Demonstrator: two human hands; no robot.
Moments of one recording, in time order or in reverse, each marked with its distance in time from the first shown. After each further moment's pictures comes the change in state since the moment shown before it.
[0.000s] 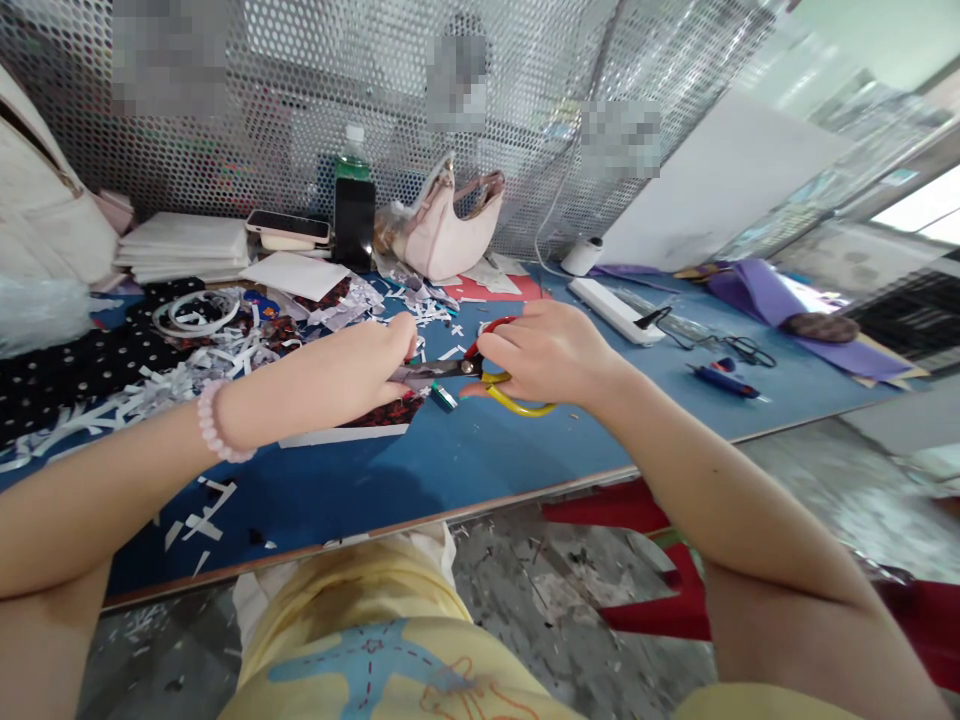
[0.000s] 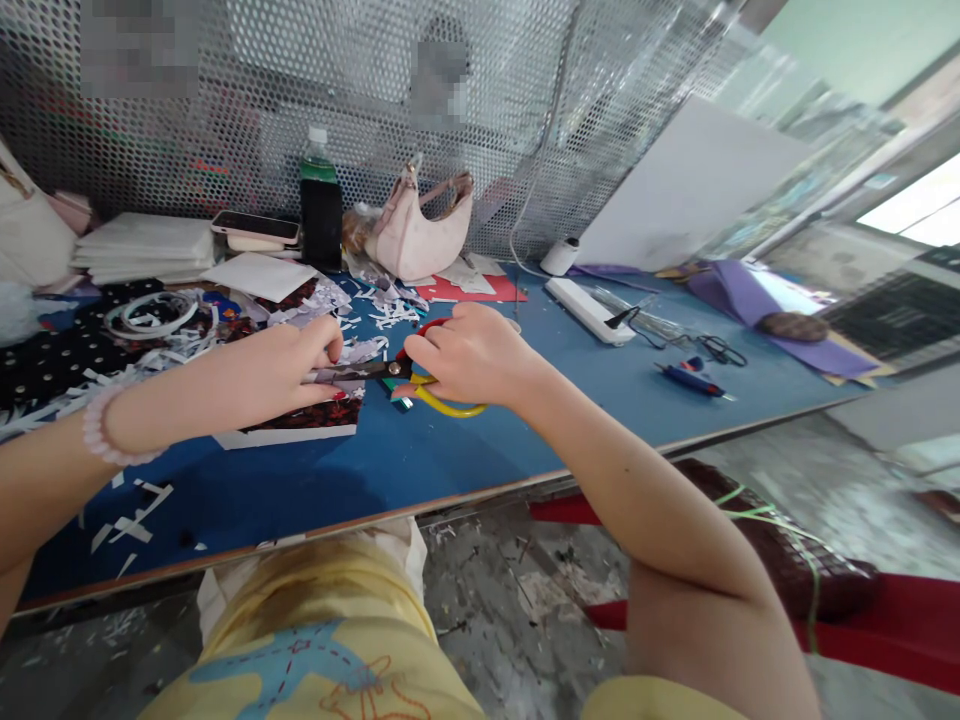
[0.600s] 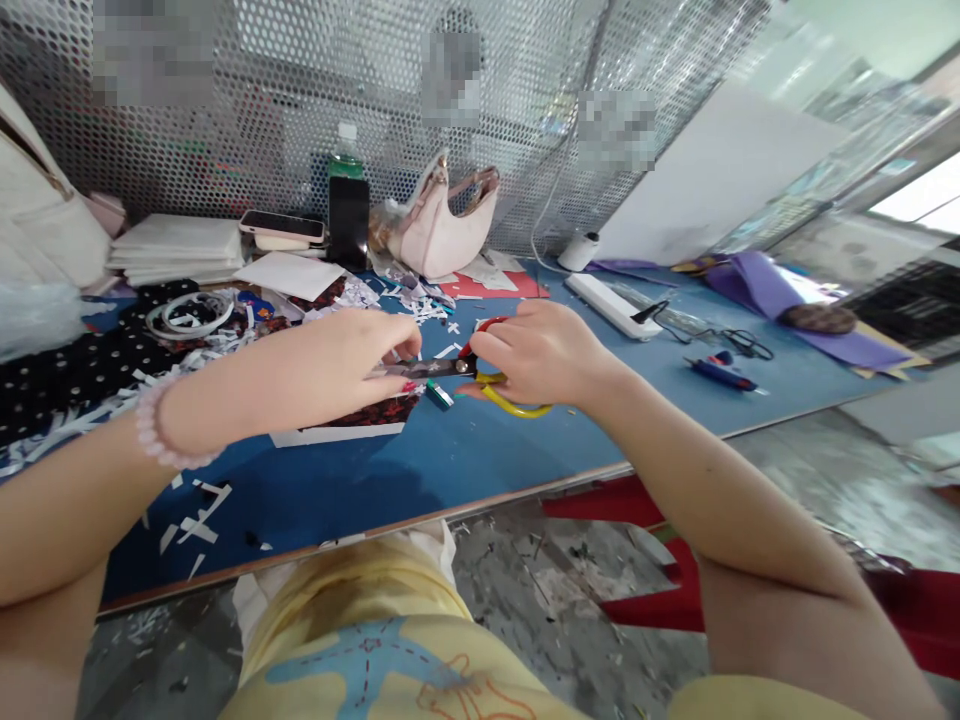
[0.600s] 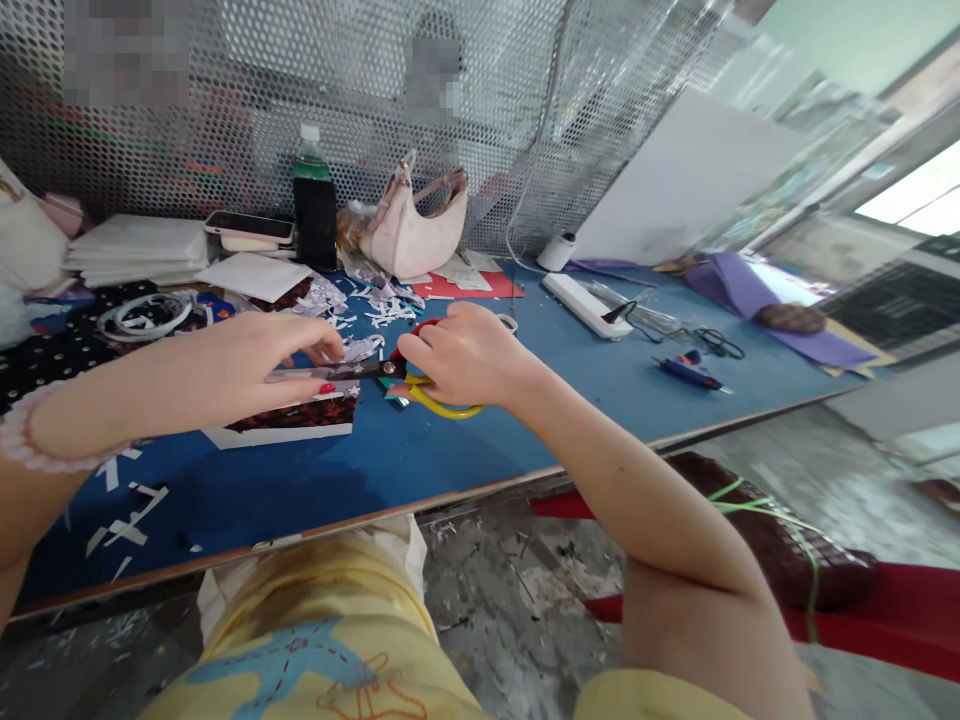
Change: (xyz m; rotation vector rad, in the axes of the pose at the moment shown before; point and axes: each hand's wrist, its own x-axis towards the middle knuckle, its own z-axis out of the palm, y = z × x) left_hand -0.001 0.011 -0.025 -0.109 -0.029 0.032; right_hand -0.002 -0.003 0.003 0.043 0.087 0.021
